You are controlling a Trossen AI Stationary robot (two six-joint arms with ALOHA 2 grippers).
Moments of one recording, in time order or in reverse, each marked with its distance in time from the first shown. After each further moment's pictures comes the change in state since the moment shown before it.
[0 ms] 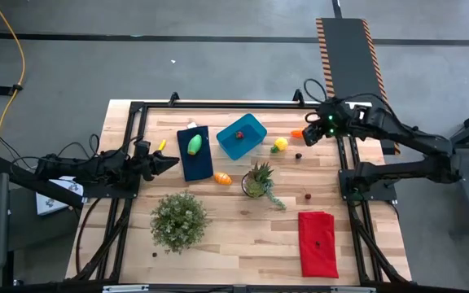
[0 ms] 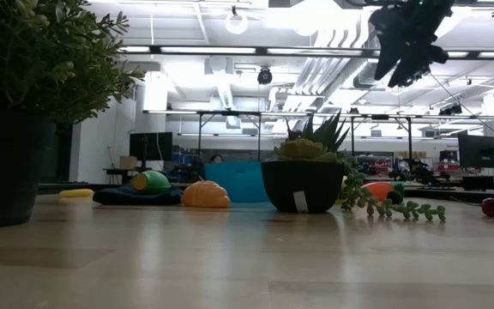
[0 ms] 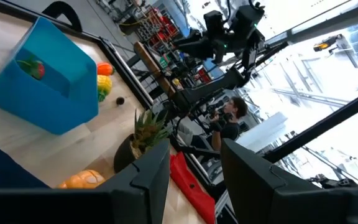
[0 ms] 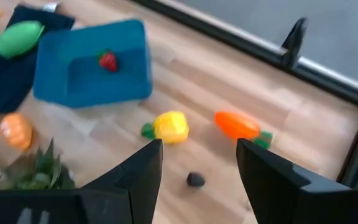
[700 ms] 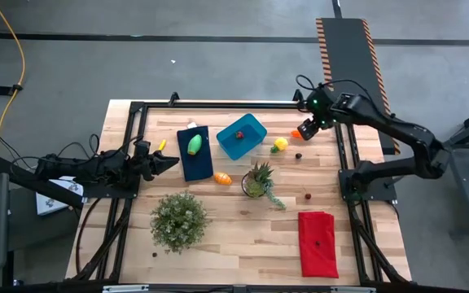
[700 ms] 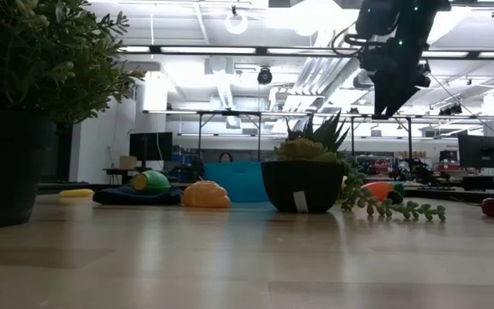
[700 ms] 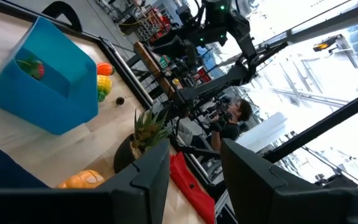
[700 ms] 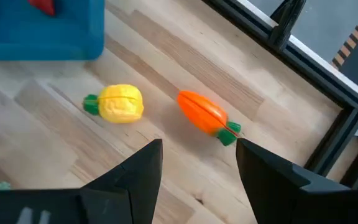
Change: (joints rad) left arm 0.000 0.000 0.000 0.000 0.001 0.000; right arm -0.220 0.204 0.006 -0.018 -0.114 -0.307
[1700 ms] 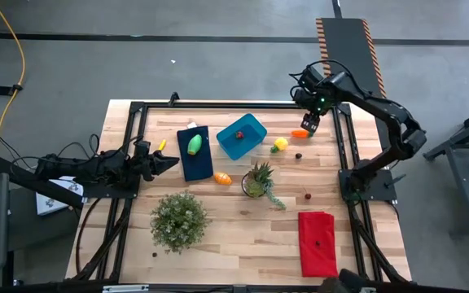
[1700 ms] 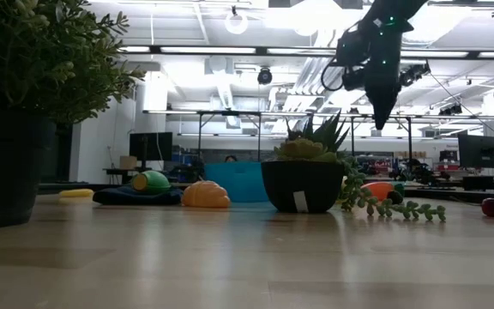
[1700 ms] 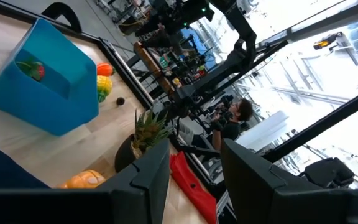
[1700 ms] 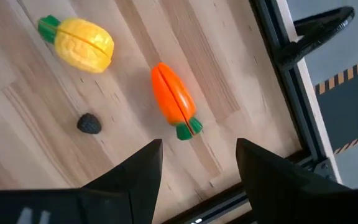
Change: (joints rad) left arm 0.000 0.000 0.000 -0.001 0.002 0.014; right arm -0.162 0.309 0.237 -0.176 -0.072 -0.595
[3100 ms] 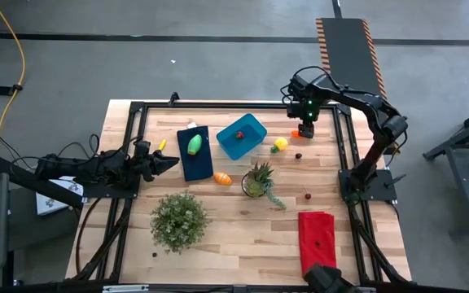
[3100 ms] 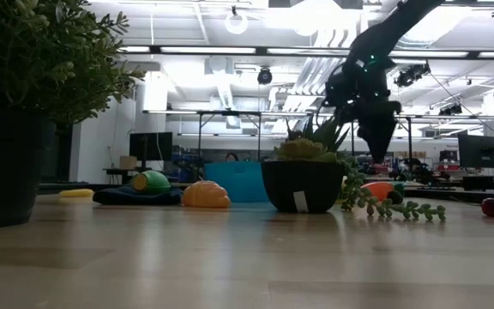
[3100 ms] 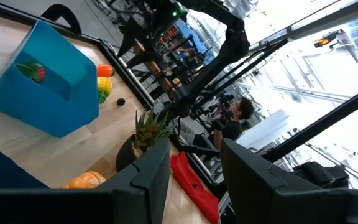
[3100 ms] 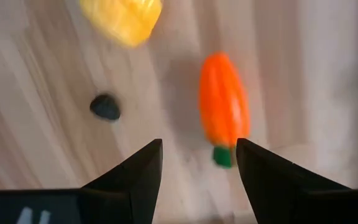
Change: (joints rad) left arm 0.000 0.000 0.000 0.000 0.000 0.012; right arm -0.026 0.215 -0.052 0.023 -0.138 -0.233
